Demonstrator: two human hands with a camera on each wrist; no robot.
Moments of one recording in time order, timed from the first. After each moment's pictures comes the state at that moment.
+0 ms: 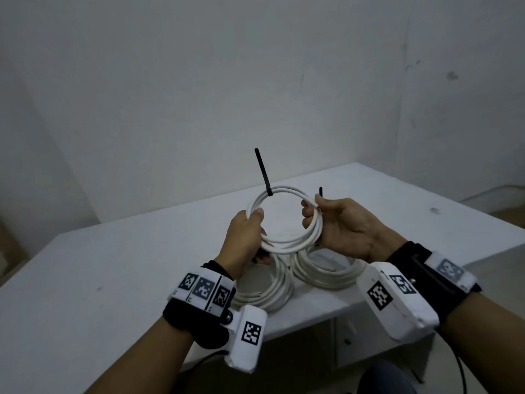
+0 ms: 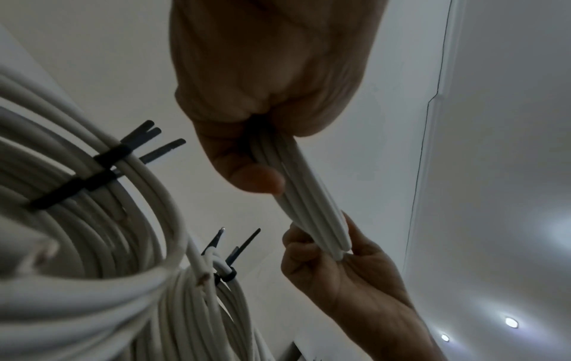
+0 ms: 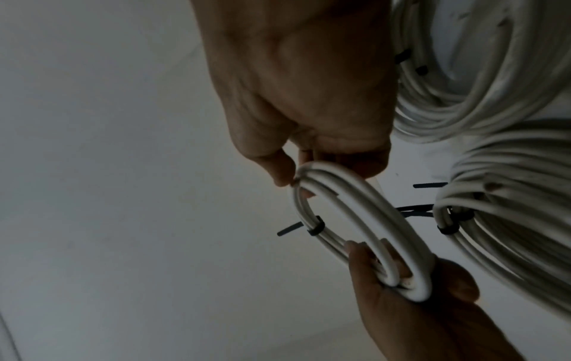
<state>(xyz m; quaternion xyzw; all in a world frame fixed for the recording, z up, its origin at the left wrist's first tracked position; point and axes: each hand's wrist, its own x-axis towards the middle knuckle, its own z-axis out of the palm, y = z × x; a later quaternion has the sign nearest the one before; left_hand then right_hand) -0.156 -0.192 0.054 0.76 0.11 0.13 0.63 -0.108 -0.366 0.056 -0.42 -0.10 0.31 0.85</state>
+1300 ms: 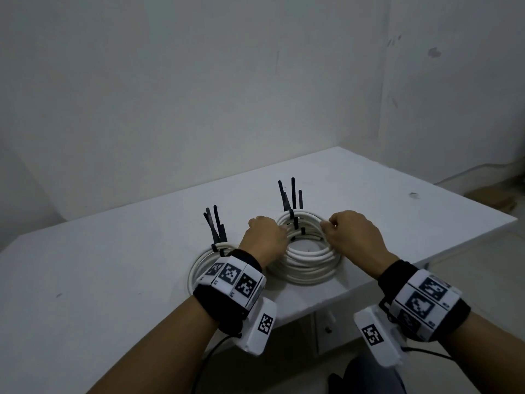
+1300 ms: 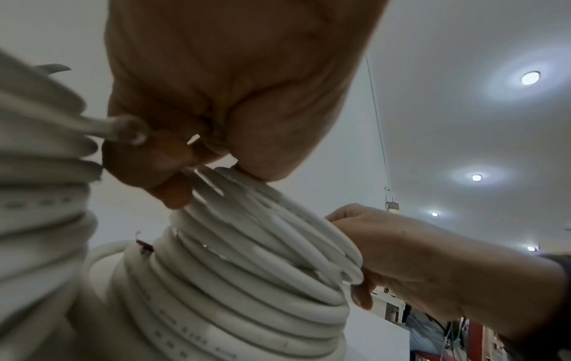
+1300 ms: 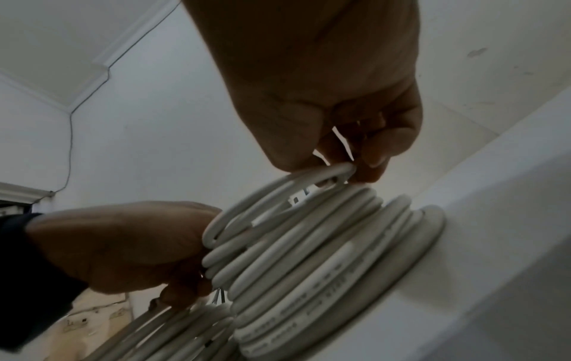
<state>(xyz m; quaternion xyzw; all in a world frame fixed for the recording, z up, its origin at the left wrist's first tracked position) -0.107 -0.254 0.025 0.97 0.09 -0.01 0.22 -0.077 -0.416 -0.012 -0.96 -0.06 -0.10 0.25</state>
